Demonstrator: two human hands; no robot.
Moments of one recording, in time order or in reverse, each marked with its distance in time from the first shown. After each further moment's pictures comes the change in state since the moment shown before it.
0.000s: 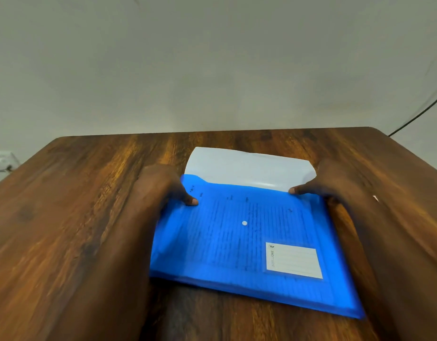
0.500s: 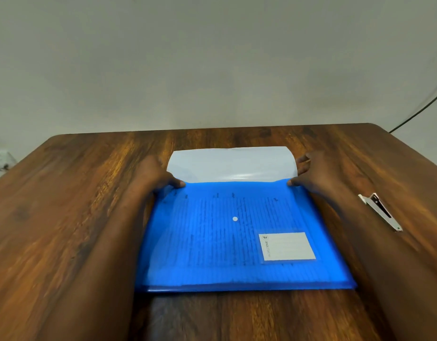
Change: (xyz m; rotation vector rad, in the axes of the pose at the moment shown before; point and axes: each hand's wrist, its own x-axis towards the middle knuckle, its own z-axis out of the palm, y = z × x) left_hand 0.029 -0.026 0.016 -0.668 0.215 0.016; right_hand 0.014 -0.010 0.023 0.365 0.107 -0.125
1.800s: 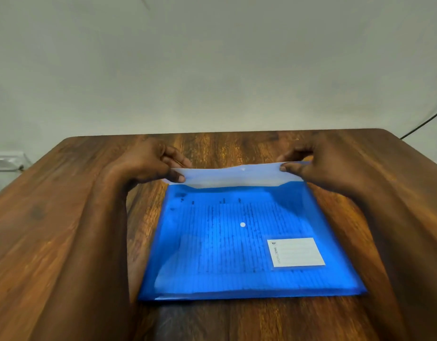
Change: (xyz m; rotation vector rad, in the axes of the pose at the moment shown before) left_hand -0.030 0.018 -0.069 0.033 -0.276 0.345; right_hand -0.053 -0.067 -0.052 -0.091 -0.048 -0.585
